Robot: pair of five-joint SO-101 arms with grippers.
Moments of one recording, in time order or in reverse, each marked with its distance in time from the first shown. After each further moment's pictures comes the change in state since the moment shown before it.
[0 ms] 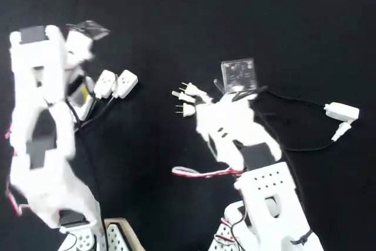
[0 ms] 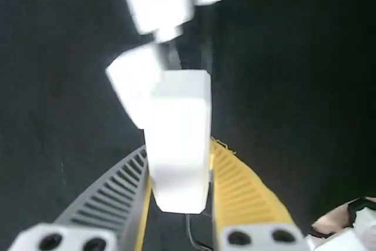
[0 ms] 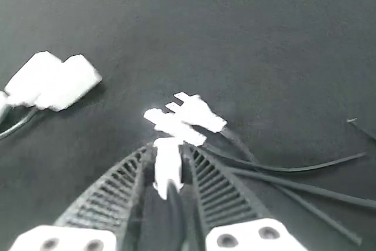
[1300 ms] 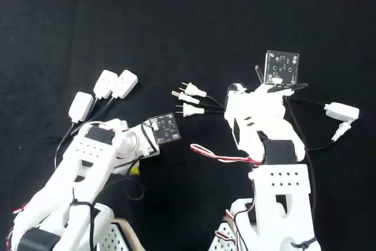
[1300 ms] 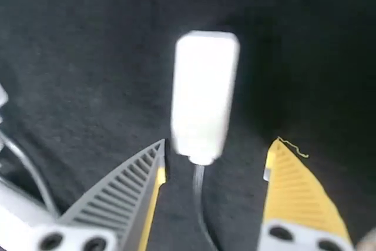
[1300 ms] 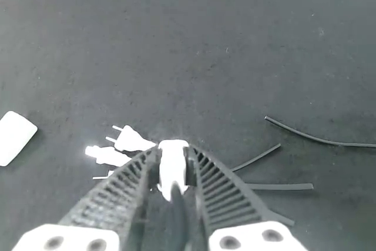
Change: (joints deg) left arm 26.4 -46.2 75.7 -42.7 -9.9; right arm 13.5 0.0 -5.9 4.9 0.0
